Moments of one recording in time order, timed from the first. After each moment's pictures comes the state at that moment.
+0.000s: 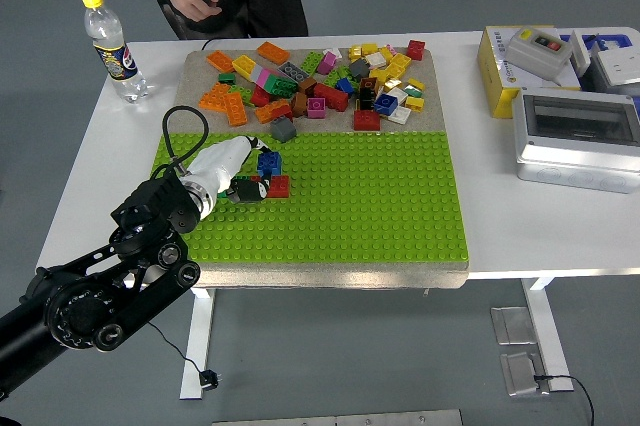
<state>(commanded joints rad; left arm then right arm) -0.65 0.19 -0.64 -1.26 1.76 0.10 0.55 0.17 -0.17 0.15 0.22 0.20 -0.18 -0.04</state>
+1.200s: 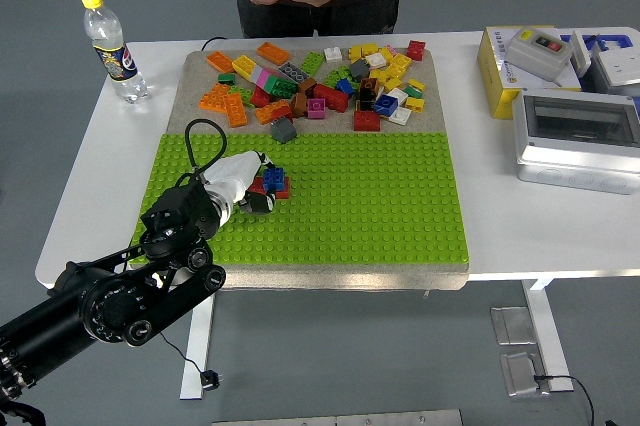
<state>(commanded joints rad) -0.70 0.13 -0.54 -1.12 1.74 0.13 0.59 0.19 -0.16 0.12 0.22 0.21 -0.18 -0.03</state>
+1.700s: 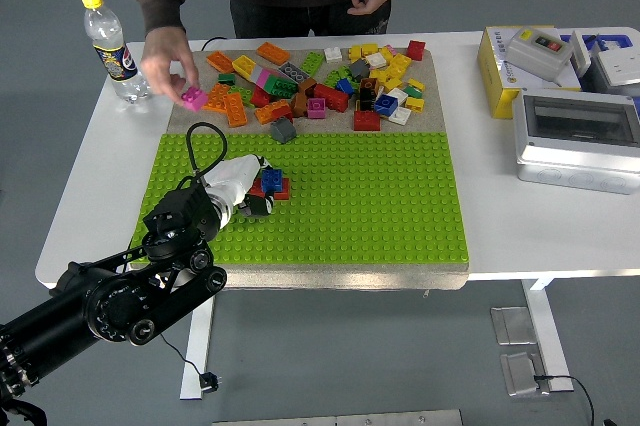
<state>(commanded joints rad) -0.71 0.12 -0.52 -1.09 1.73 0.13 0.58 0.19 -0.16 0.11 0.21 0.22 -0.18 -0.03</state>
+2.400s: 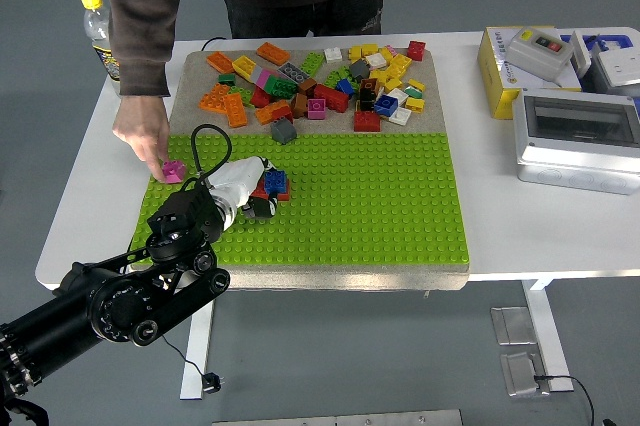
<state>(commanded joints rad) -0.71 0.12 -0.50 -1.09 1.72 0.14 0.57 0.19 -0.16 0.10 0.21 0.22 -0.18 -0.03</state>
